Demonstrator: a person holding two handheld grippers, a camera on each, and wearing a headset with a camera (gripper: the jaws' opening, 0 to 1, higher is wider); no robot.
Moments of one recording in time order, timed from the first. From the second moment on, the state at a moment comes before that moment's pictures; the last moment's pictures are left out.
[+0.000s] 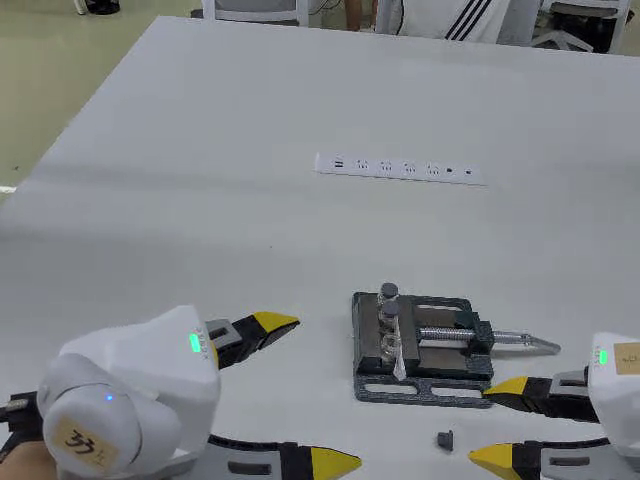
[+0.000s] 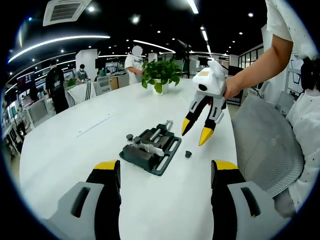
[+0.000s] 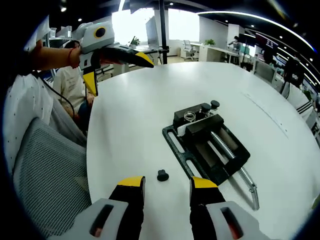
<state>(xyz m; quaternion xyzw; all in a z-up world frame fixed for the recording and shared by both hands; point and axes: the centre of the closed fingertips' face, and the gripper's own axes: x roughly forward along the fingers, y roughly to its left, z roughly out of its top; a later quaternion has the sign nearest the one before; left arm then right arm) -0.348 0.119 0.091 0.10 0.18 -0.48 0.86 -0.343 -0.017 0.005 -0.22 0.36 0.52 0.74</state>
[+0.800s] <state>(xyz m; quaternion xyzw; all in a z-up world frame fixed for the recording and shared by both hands) -0.350 0.117 0.087 0.10 0.18 -0.48 0.85 -0.342 -0.001 -0.020 -0.22 0.35 0.55 0.73</state>
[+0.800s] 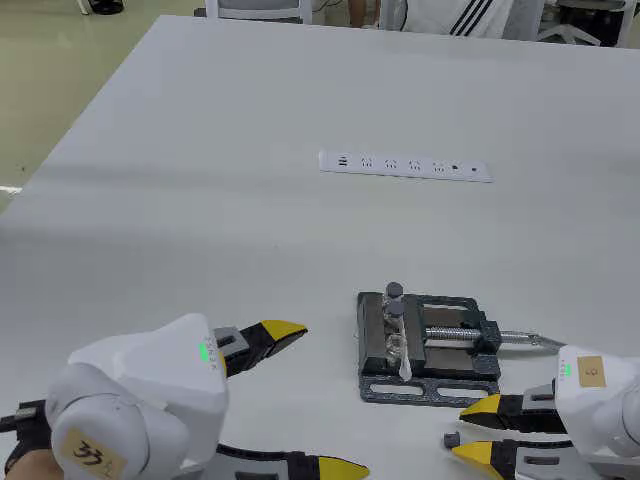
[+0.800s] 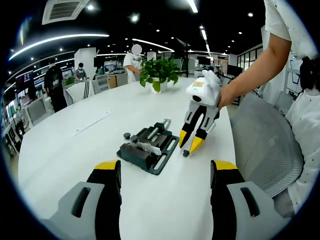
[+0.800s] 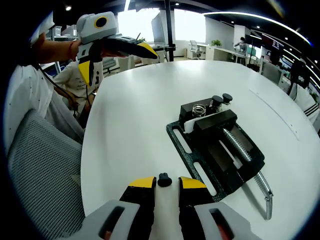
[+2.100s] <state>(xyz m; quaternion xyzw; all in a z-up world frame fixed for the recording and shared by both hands) -0.349 0.092 0.096 0.12 0.16 -0.51 0.84 -0.334 0.024 0.048 -0.21 0.32 0.57 0.72</state>
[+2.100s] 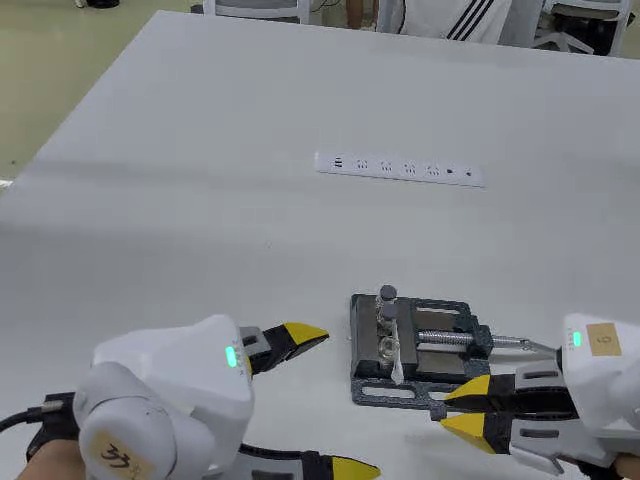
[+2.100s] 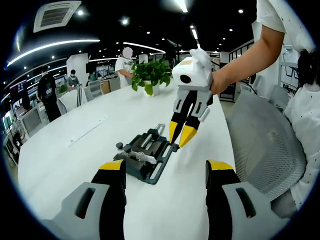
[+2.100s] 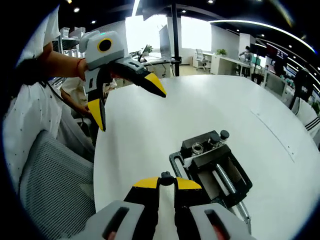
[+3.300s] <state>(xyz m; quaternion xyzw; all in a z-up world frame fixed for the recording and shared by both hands) -0.352 0.066 0.136 0.13 0.09 -0.55 0.82 -0.360 0.069 0.136 -0.18 0.25 0.64 0.70</state>
